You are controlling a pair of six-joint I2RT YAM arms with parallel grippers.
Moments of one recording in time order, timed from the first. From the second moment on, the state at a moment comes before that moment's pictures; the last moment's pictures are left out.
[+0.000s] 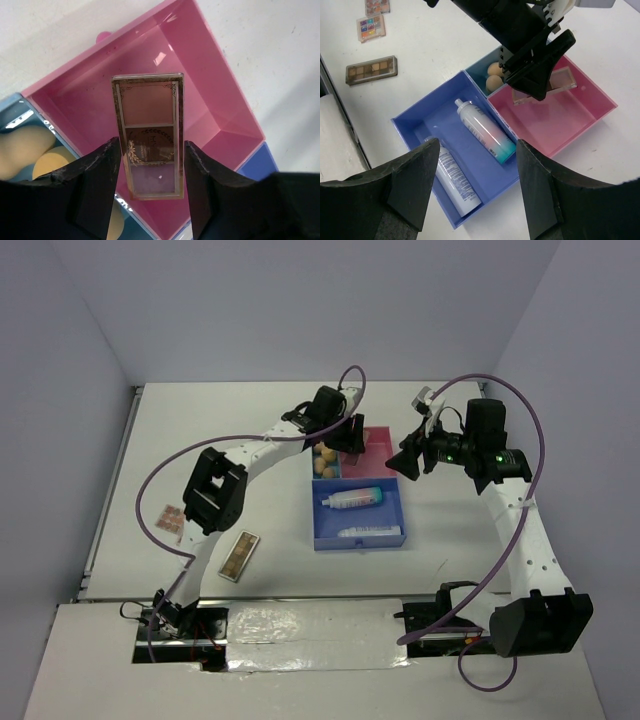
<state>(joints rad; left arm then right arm) -0.63 2.26 1.94 -0.37 0.24 -0.35 0.03 1.13 1.16 -0.64 -0.86 -0.41</state>
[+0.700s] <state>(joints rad) -0.63 2.05 1.77 -0.26 0.24 -0.43 0.03 1.16 1.16 -0.78 -1.01 -0.63</state>
